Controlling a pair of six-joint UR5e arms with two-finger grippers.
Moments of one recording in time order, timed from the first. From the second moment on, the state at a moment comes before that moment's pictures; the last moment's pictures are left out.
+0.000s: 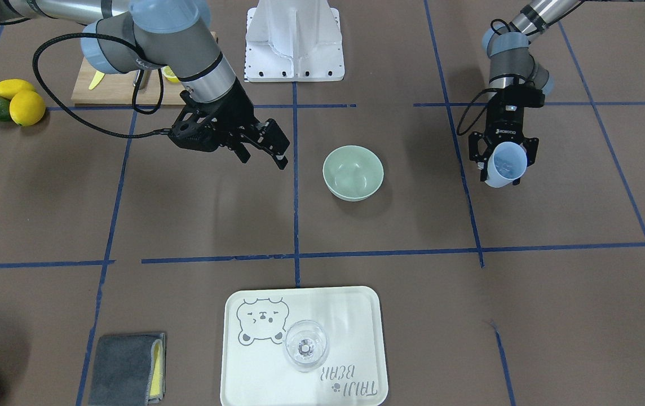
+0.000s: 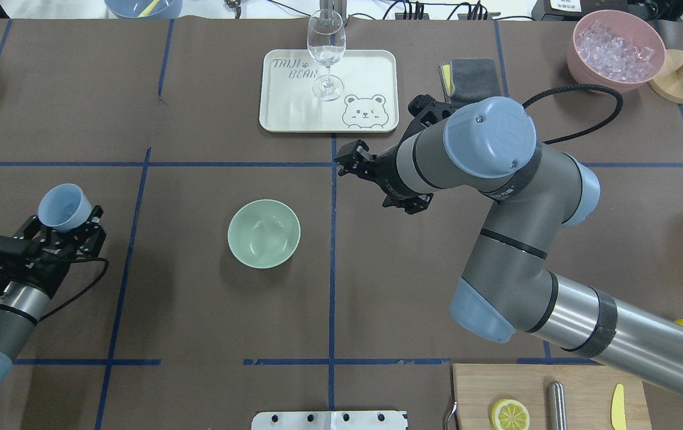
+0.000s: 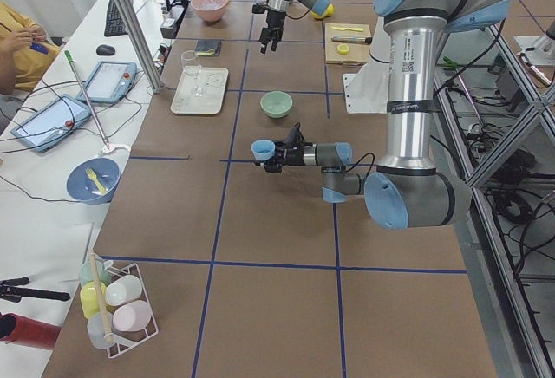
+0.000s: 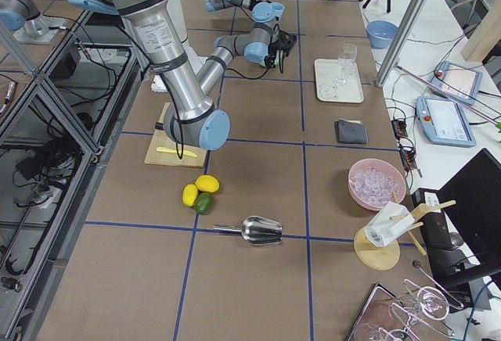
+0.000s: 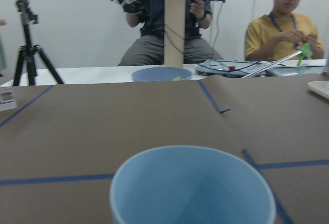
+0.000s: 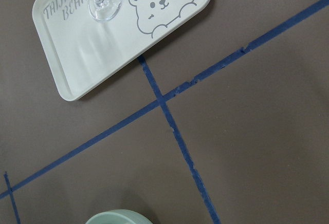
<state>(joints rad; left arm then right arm) -0.28 -1.60 -1.48 -3.15 -0.61 -0.71 0.59 -0.99 1.79 -1.22 1.85 1.79</state>
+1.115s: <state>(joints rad) -0.27 -1.82 -1.70 -2.45 -0.64 0.01 0.64 -1.05 1.83 -1.22 1.86 1.78</state>
